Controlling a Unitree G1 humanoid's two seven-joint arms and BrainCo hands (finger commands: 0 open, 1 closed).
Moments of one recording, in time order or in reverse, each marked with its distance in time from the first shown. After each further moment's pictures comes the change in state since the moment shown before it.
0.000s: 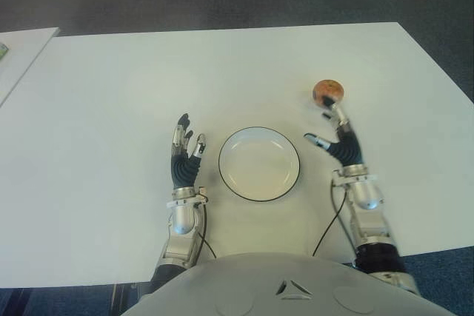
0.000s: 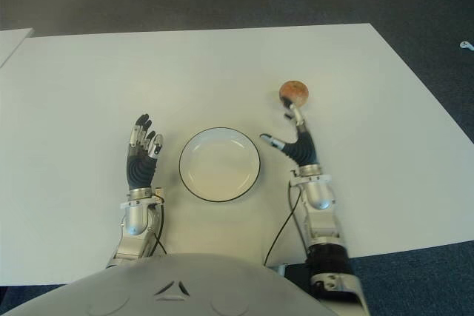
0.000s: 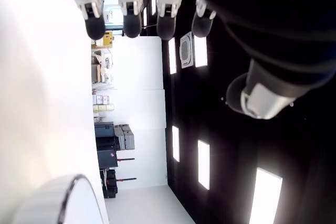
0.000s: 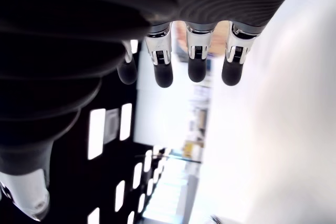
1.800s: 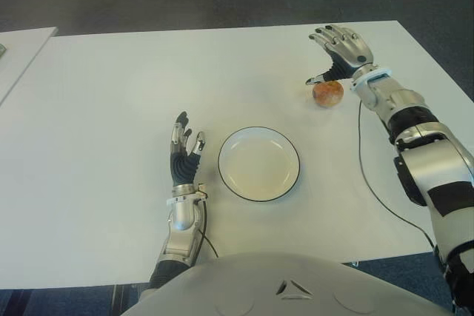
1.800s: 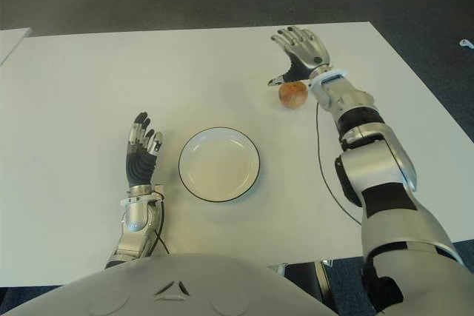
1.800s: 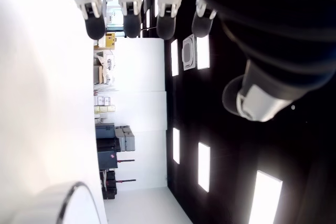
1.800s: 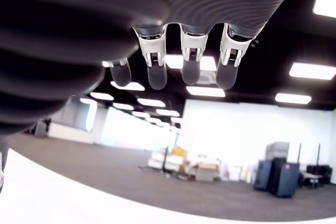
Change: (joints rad) left arm -0.025 -0.004 0.007 0.024 -0.025 -0.012 0.000; right arm -0.976 -0.204 0.573 1.063 -0.747 0.224 -0.413
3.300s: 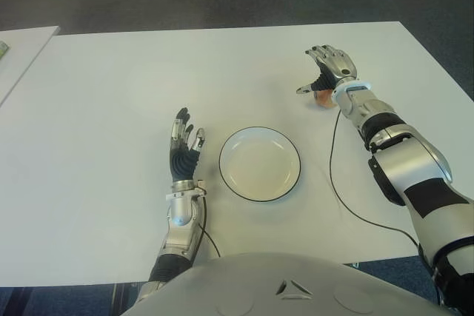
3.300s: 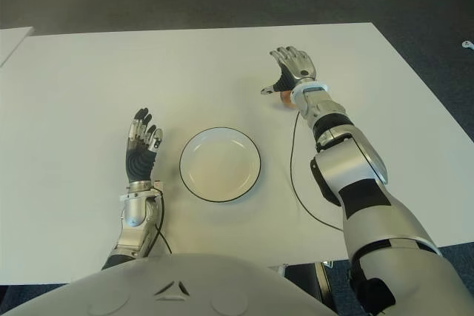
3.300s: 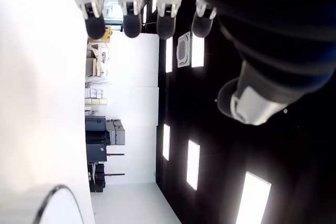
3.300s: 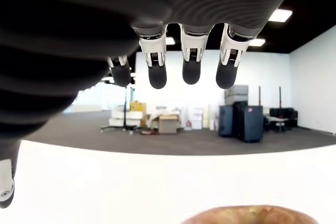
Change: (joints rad) left arm -0.044 0.003 0.026 0.043 -0.078 -0.040 -0.088; right arm 0.015 0.111 0.049 0.120 0.175 0.204 0.078
